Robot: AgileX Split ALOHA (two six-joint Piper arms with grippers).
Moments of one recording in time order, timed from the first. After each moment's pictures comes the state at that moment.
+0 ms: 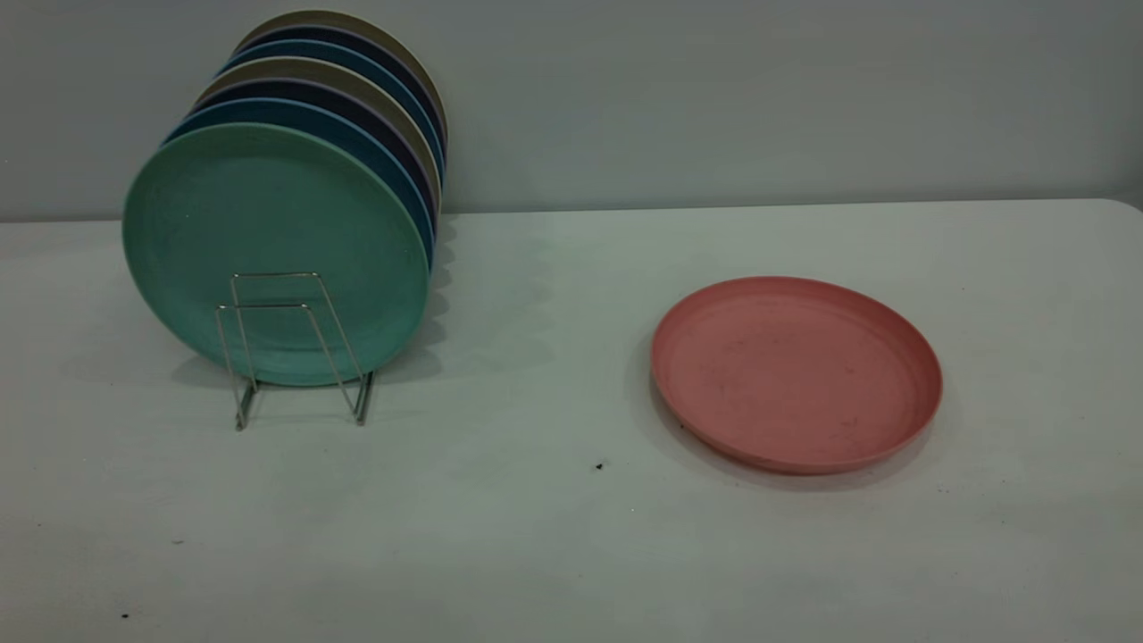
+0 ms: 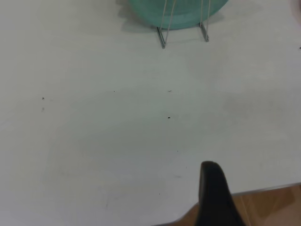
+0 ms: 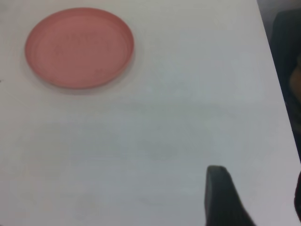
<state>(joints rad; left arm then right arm) -0.03 -0.02 -0.49 -0.09 1.14 0.08 0.00 -0.02 -0.47 0.01 1.13 -0.06</state>
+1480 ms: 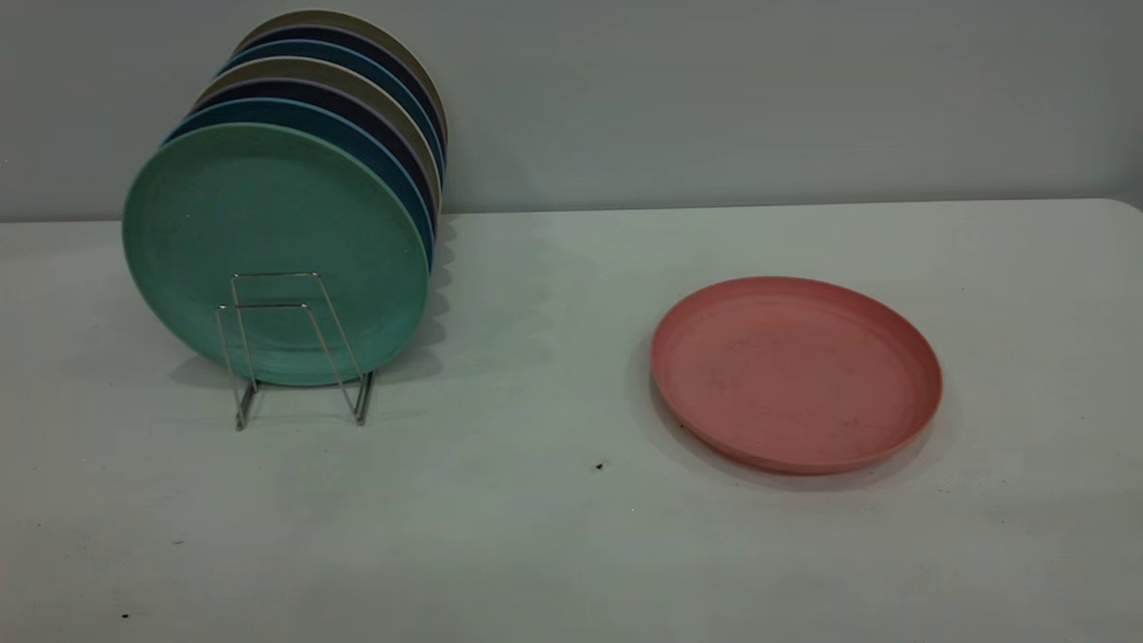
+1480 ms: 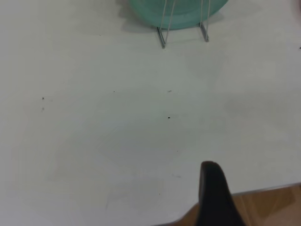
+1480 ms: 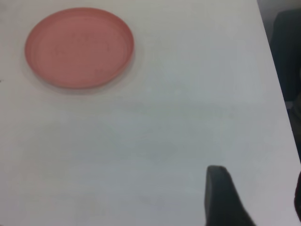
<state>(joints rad) -0.03 -0.02 -0.49 -0.09 1.14 0.08 0.00 -0.02 -0.47 0.01 1.13 -0.06</state>
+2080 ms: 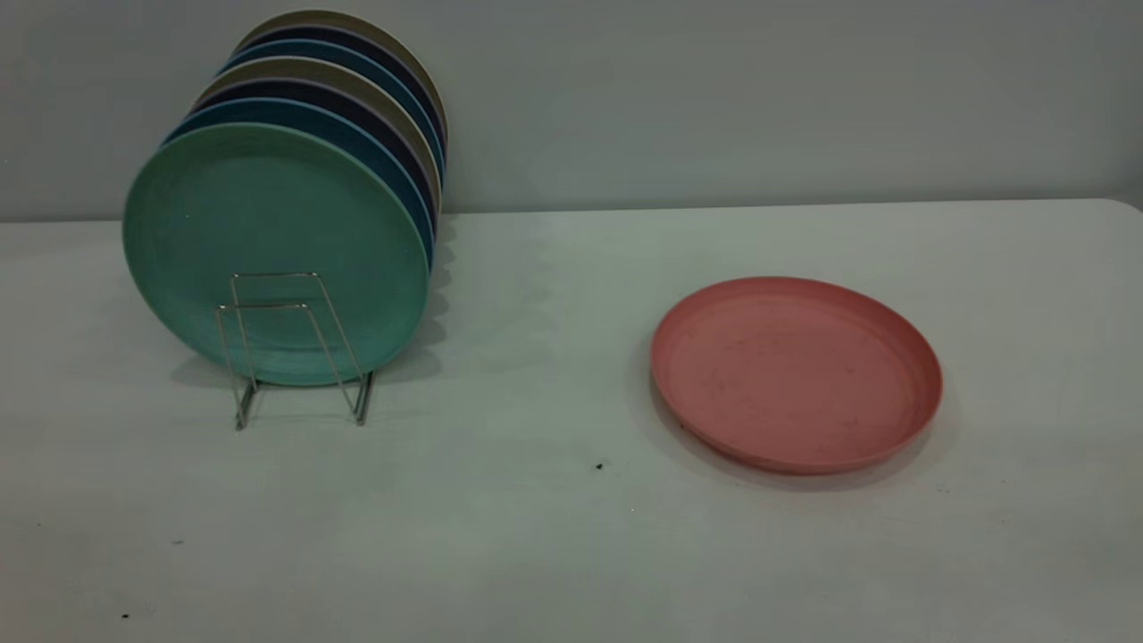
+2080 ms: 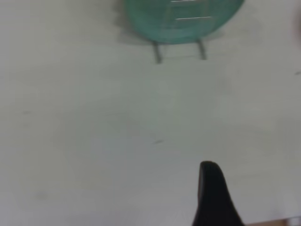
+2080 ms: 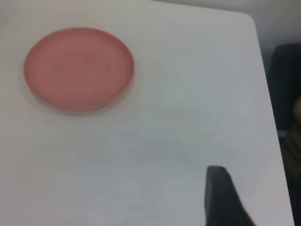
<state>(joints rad) -0.03 0.36 -0.50 -0.16 0.85 0.04 0.00 0.18 -0.49 0.02 0.94 -0.14</state>
